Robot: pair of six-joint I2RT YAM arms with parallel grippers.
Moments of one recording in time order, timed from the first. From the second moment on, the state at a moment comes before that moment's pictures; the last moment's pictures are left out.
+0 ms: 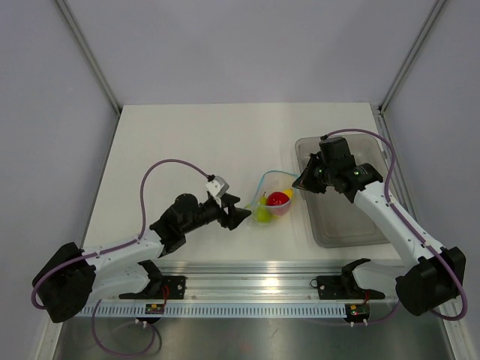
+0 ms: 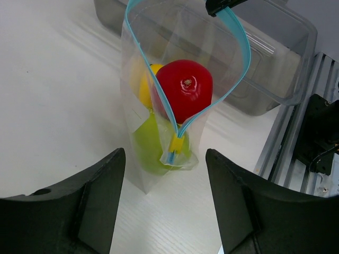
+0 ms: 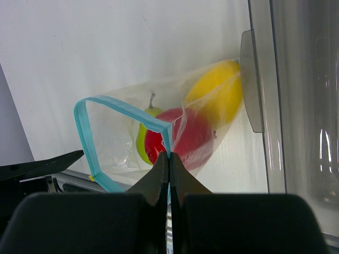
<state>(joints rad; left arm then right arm) -0.81 1.04 0.37 0.53 0.22 -0.24 0.39 1.20 1.06 -0.69 -0.15 0.74</state>
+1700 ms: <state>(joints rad) -0.83 1.17 0.35 0.68 0.26 -0.24 0.39 1.19 1.07 -0.69 -0.15 0.75</state>
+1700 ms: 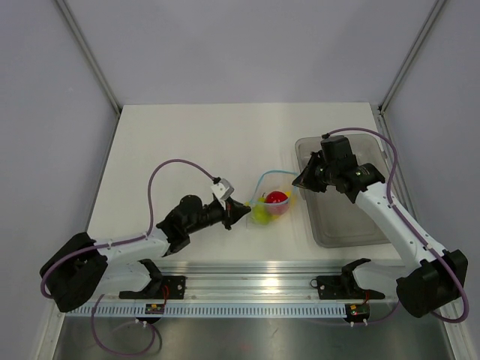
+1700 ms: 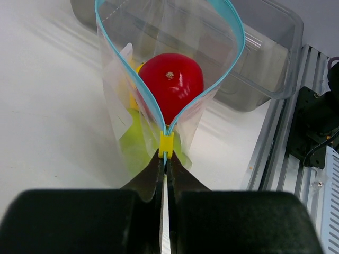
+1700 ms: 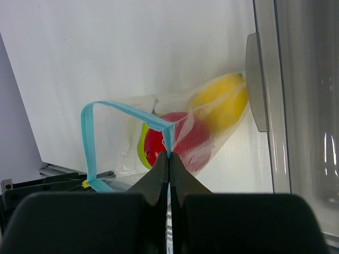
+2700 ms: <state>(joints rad) -0.56 1.23 0.88 -0.13 0.97 0.21 0.75 1.17 1.27 -0.59 -0.30 -0.03</state>
